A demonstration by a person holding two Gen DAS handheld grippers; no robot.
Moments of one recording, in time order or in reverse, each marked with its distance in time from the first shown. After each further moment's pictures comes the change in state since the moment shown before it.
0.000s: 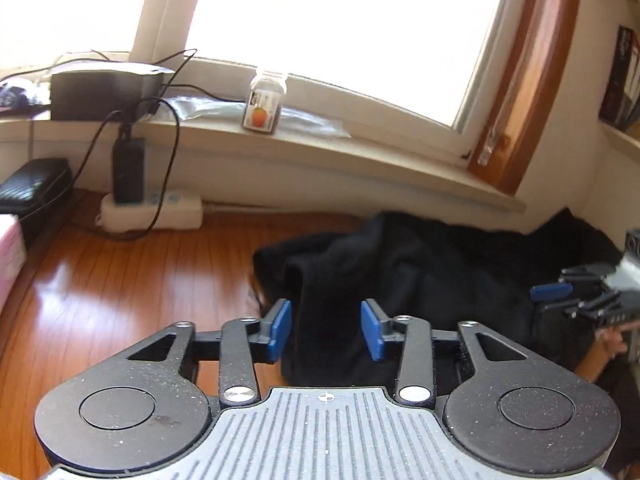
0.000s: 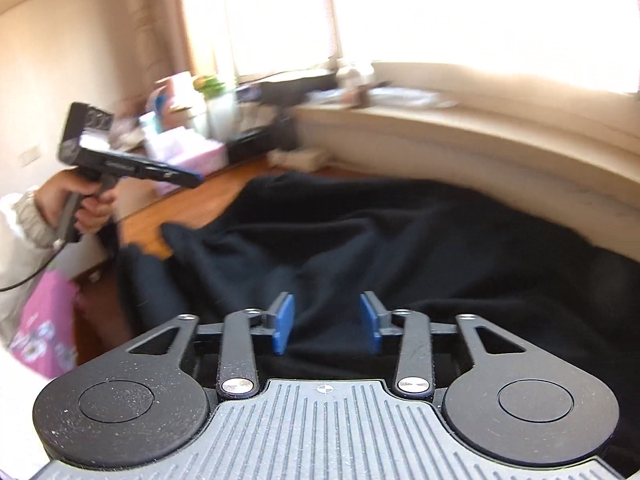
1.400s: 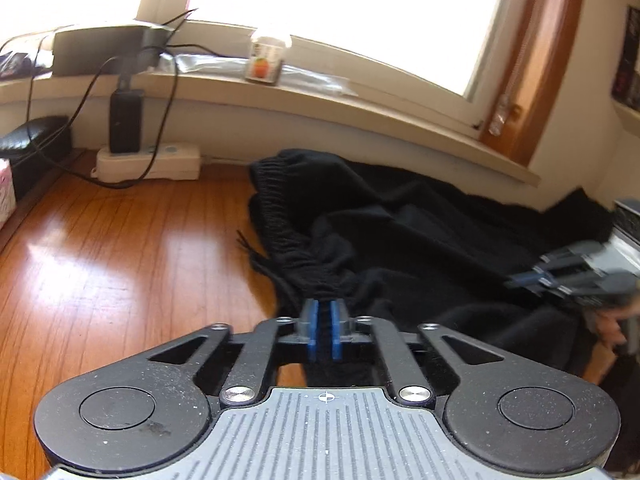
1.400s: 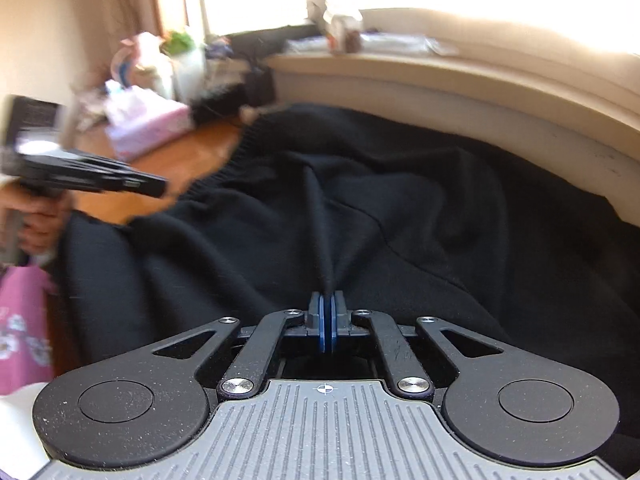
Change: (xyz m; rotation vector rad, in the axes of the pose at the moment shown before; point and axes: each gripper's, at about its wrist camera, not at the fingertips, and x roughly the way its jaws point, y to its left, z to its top) left arm 0.014 -0.016 -0.045 -0.024 0.031 0.034; right arm 0.051 0.026 -0.011 0.004 0.088 0.036
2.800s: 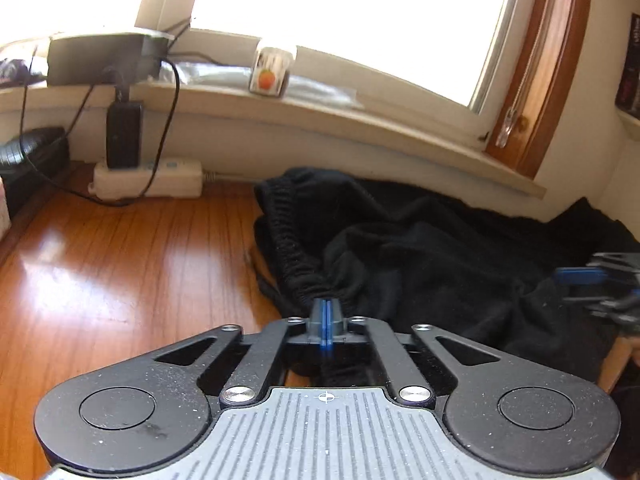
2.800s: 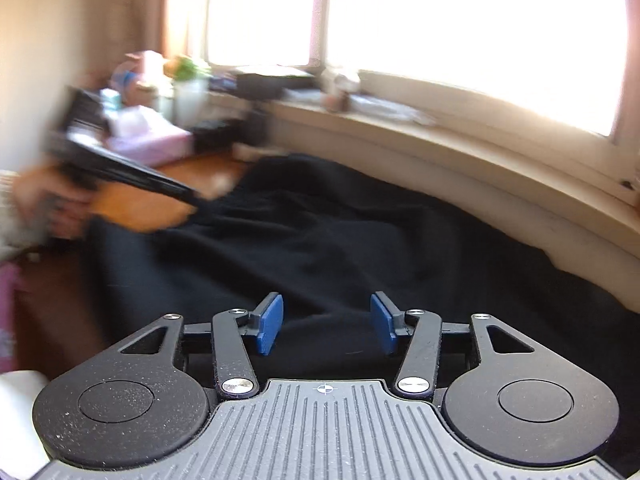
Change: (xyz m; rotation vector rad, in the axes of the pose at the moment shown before) left arm 0.004 0.007 0.012 0.023 -0.035 0.006; right arm -0.035 0.015 -0.006 -0.083 -0.091 -0.216
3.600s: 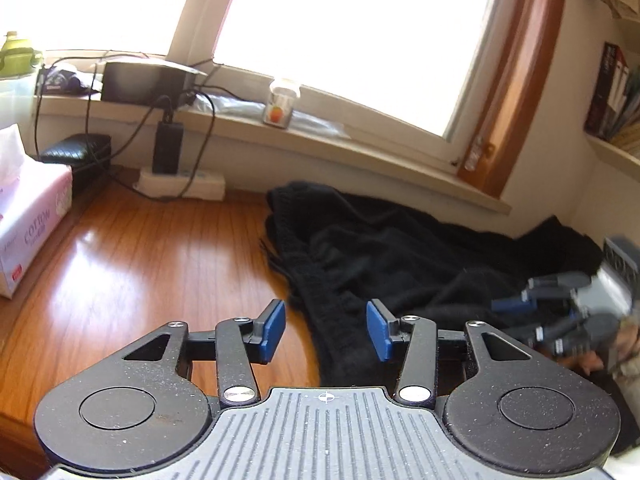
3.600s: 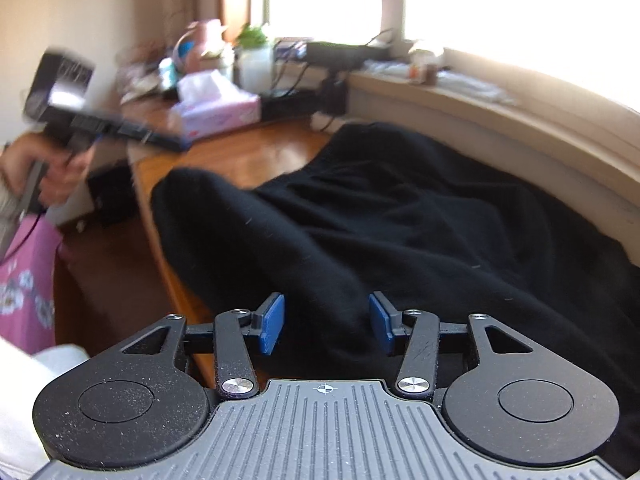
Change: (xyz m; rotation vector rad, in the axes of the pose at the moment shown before) left arm -0.103 0.007 -0.018 -0.054 -0.080 -0.033; right arm 0.004 0.057 -0.015 -0.095 0.074 0.200
